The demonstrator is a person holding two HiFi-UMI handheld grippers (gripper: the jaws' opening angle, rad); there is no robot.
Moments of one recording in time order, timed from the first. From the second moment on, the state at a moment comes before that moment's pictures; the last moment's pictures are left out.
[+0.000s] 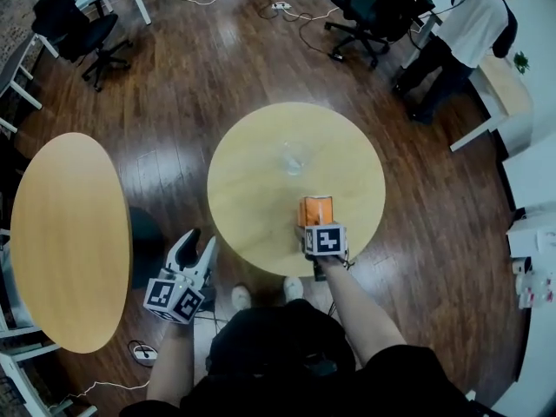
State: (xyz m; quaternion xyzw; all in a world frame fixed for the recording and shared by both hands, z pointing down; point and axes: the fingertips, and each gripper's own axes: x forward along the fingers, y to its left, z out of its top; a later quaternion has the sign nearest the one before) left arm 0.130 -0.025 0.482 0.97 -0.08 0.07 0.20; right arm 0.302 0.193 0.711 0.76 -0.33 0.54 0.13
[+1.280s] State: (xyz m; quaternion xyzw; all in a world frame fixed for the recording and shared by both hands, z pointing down) left arm -0.400 -0.101 0.420 0.81 -0.55 -0.15 0.14; right arm -0.049 -0.129 0.520 0.58 -0.74 0.29 0.19
